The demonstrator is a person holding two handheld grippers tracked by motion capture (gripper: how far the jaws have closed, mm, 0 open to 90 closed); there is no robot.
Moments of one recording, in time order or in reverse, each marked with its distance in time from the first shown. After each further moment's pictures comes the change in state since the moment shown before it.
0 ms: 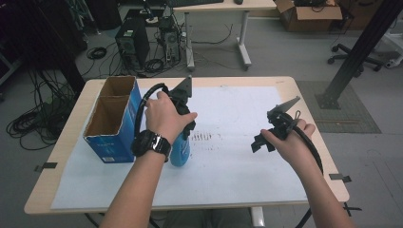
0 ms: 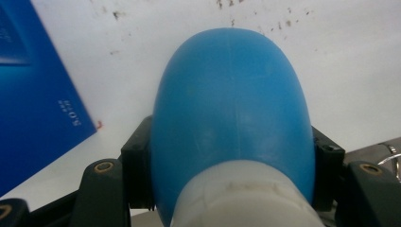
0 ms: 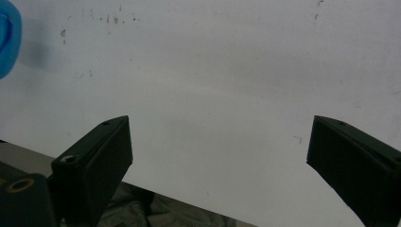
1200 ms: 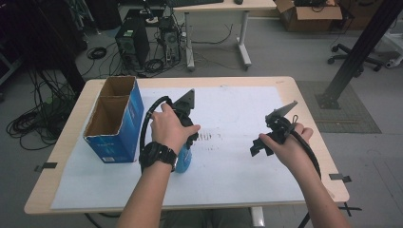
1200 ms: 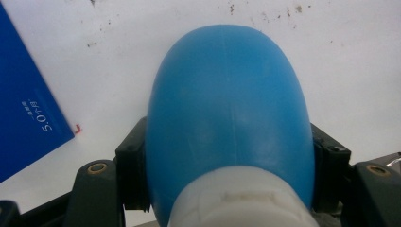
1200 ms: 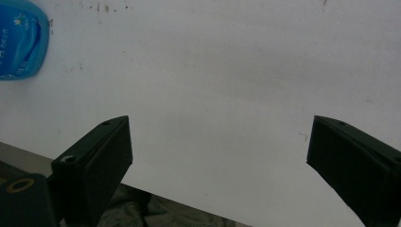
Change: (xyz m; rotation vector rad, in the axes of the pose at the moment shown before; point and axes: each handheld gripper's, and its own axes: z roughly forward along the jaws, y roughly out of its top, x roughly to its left) left arm -0.010 -0.007 0.052 0.017 0.009 0.002; right arm -0.001 -0.006 0.014 0.016 -0.007 -0.006
